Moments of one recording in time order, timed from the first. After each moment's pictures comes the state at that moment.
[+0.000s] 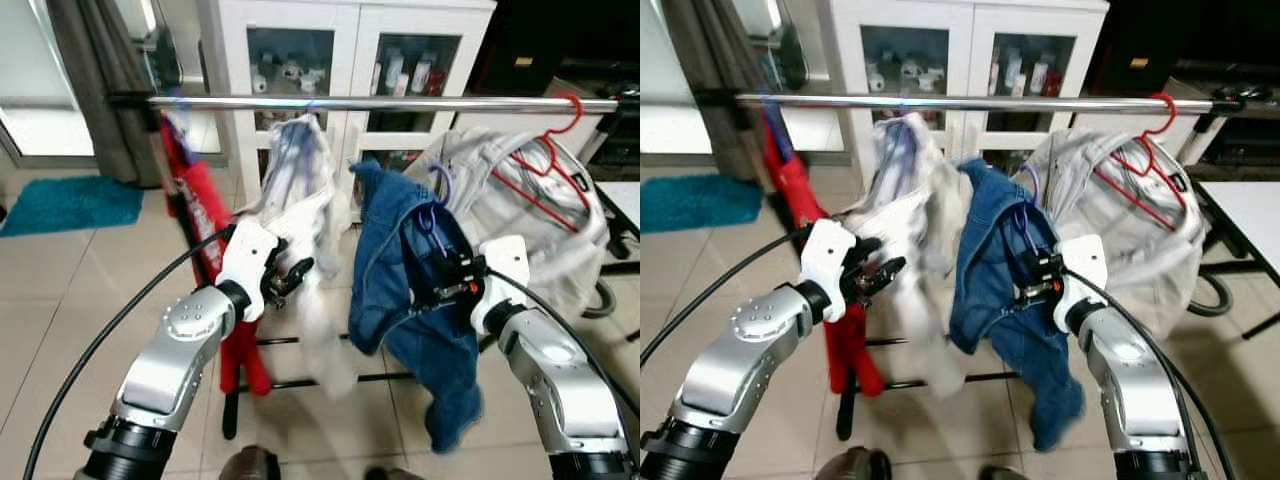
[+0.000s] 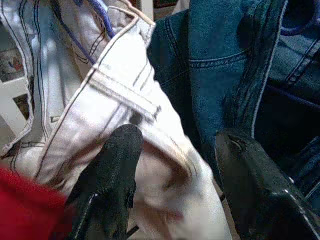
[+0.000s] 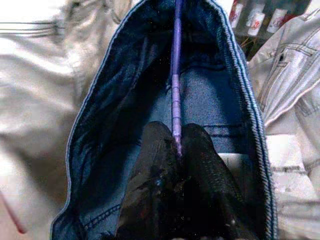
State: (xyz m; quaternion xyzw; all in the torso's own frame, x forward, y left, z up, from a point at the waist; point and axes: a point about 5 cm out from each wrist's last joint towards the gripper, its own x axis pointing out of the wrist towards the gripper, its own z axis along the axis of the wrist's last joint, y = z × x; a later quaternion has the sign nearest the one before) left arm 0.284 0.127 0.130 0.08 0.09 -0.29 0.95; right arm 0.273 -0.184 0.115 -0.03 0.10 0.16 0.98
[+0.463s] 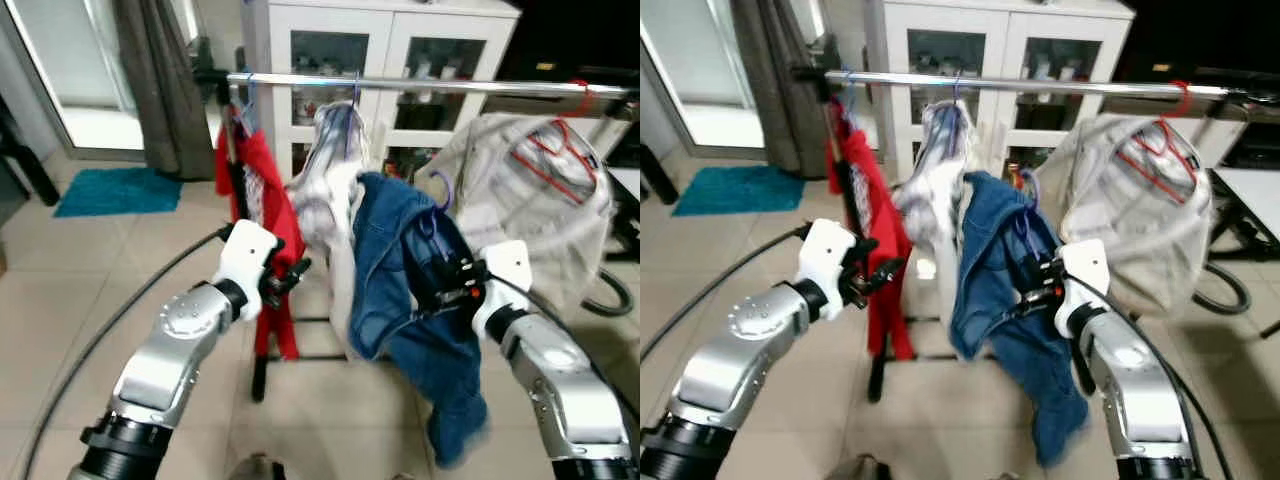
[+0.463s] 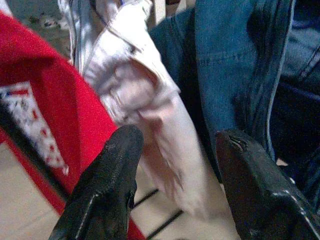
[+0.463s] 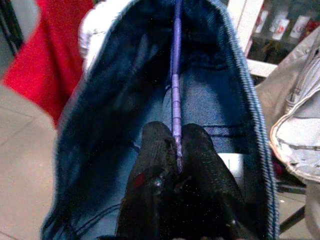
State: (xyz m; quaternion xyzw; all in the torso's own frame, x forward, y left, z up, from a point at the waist) left arm 0.286 0.129 0.130 0.08 0.10 -0.30 0.95; right arm 0.269 -0.186 0.117 -0.04 0.10 0.16 0.98
